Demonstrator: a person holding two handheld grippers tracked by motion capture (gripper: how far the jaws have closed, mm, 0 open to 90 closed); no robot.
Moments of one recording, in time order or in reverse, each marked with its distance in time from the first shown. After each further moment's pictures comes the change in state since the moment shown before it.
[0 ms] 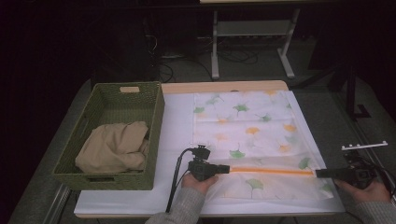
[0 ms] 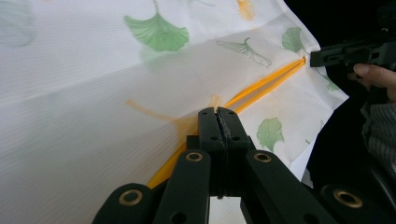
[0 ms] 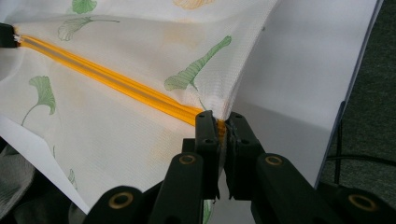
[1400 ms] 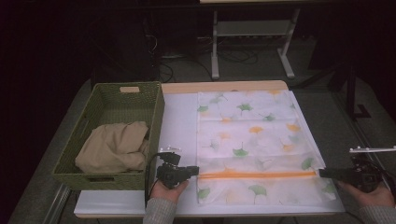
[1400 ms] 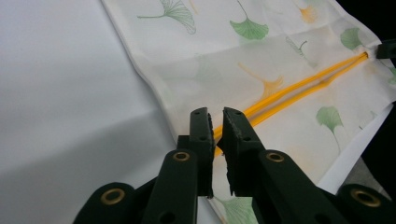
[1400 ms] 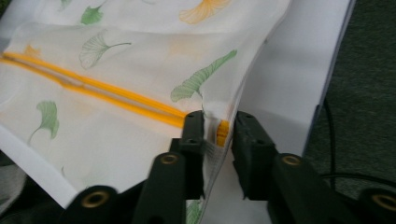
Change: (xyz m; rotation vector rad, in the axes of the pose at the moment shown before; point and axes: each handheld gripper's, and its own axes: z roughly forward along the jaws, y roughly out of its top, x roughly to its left) left arm 0.006 -0.023 -0.075 -0.079 0.250 0.083; right arm -0.006 -0.012 -0.009 -0.097 -0.020 -0.025
